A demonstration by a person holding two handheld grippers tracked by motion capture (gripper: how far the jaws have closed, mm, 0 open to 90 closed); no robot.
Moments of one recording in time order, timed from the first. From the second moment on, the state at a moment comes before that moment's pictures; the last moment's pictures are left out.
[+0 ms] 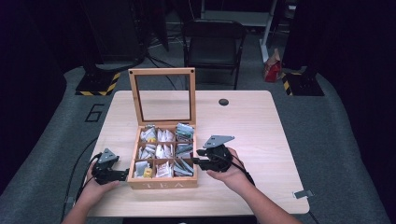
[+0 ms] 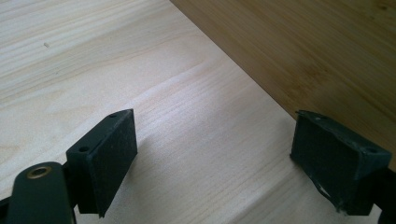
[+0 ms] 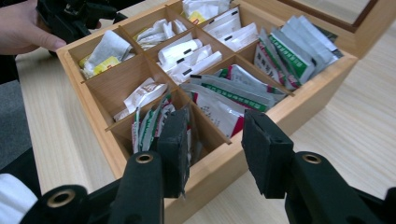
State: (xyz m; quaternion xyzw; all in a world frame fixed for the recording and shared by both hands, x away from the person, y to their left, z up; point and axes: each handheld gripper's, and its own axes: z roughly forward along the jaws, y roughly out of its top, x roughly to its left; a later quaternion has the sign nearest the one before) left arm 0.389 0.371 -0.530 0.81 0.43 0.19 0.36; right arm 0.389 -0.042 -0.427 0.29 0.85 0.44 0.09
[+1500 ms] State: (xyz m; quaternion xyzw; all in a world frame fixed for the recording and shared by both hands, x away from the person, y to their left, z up) left arm 0.389 0.371 -0.530 0.81 0.43 0.19 0.36; right arm 0.389 -0.017 -0.453 0.27 0.86 0.43 0.06
